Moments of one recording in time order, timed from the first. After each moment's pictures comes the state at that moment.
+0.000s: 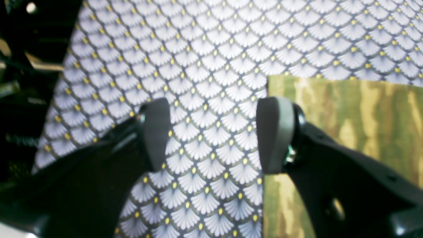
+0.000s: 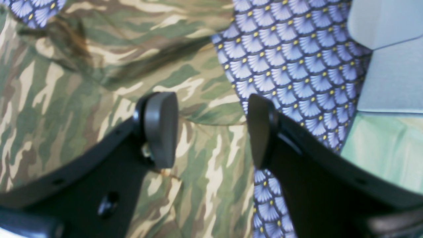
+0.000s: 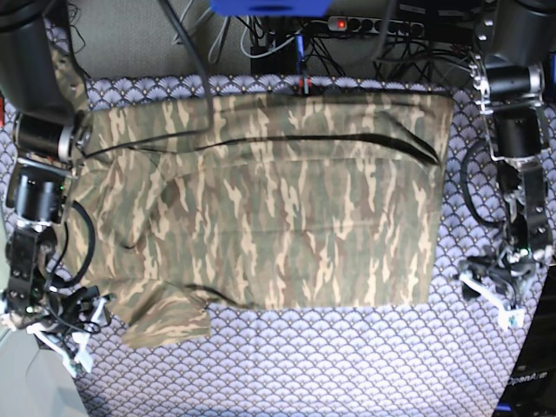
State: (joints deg) left arm -24.8 -22.7 -8.8 61.5 -13.4 -10.8 36.7; right arm 40.1 18.0 12.1 54.8 -4.4 40.1 -48.3
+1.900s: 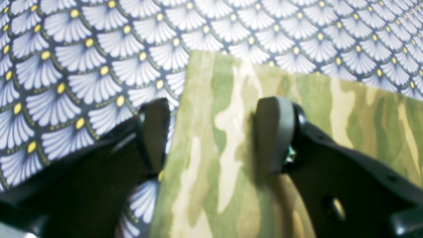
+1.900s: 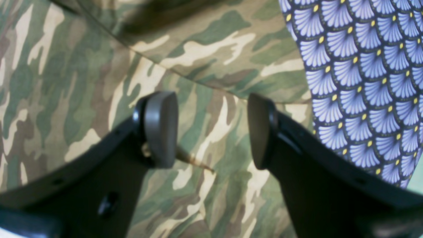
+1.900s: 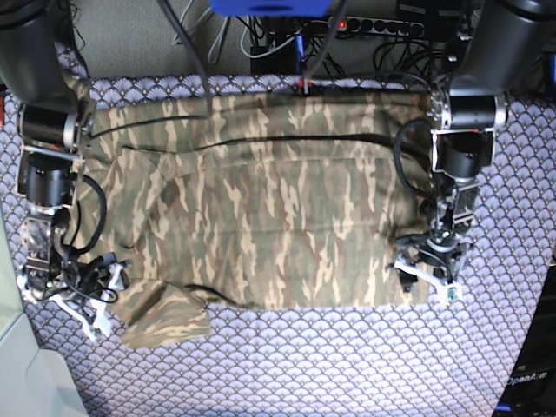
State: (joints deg) left arm -33.3 -11.4 -3.2 23.2 -13.6 -9.6 -3.5; right arm 36.7 17.5 9.7 47.0 -4.4 40.1 -44.5
